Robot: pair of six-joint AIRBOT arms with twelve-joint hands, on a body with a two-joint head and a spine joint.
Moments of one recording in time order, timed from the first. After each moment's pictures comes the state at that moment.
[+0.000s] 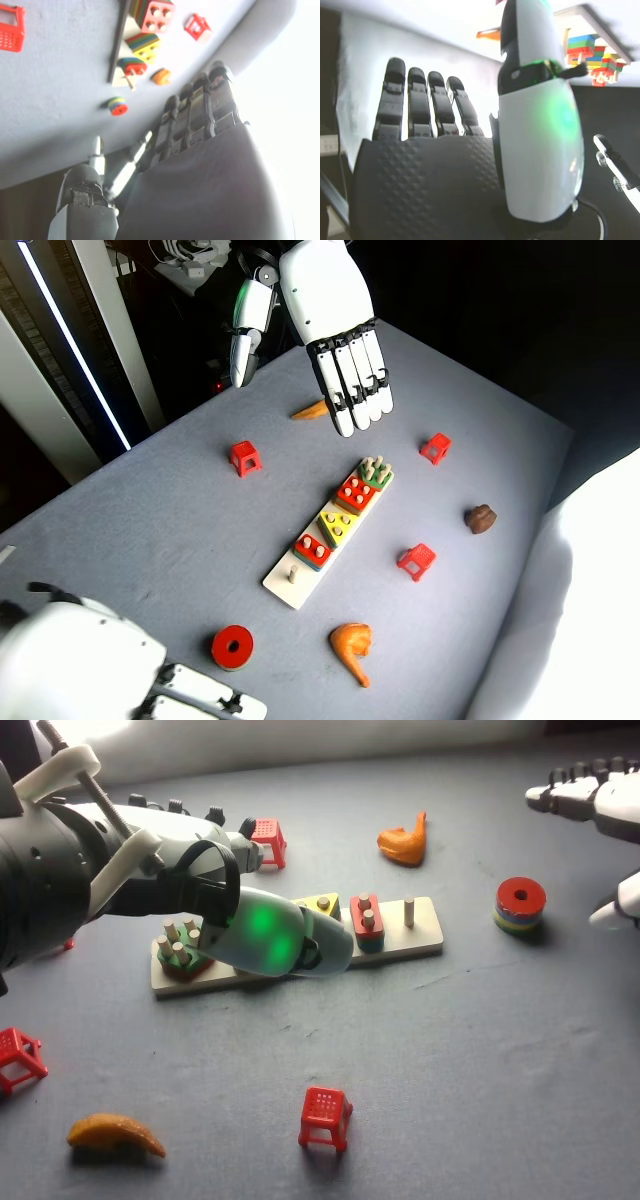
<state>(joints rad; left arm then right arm) 0.06 -0.87 0.55 -2.25 -1.01 3.00 -0.43 -1.00 1.17 1.02 0.27 -1.75</state>
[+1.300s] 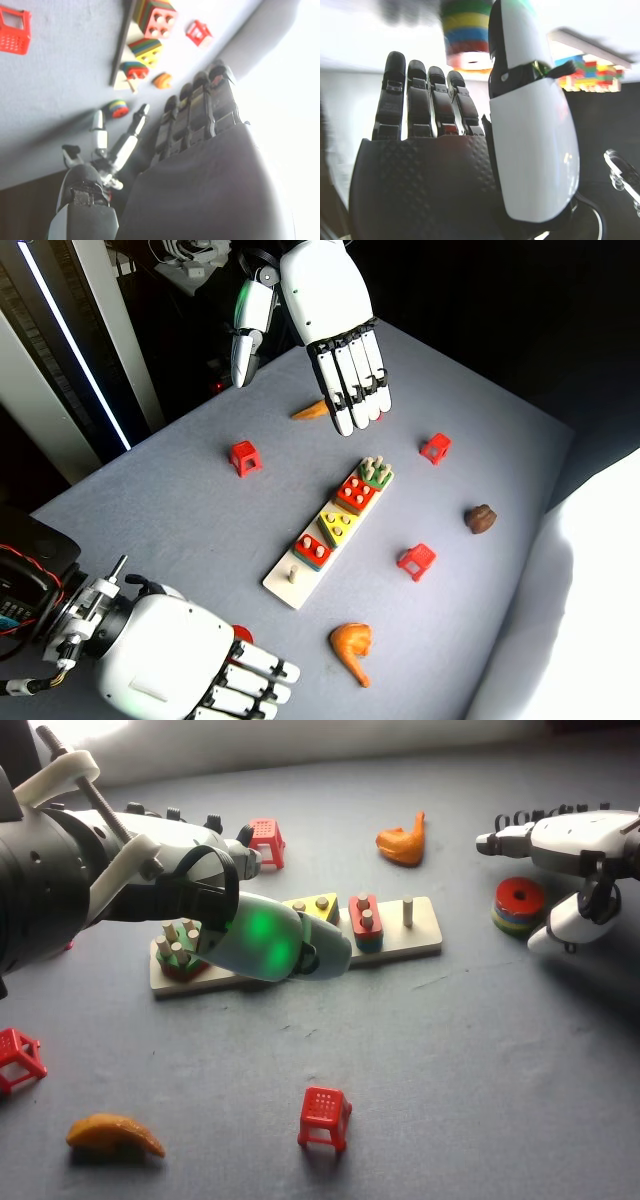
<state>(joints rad) 0.06 -0.87 0.55 -2.27 -1.03 3.00 -0.47 -1.17 1.30 1.10 0.27 -1.70</state>
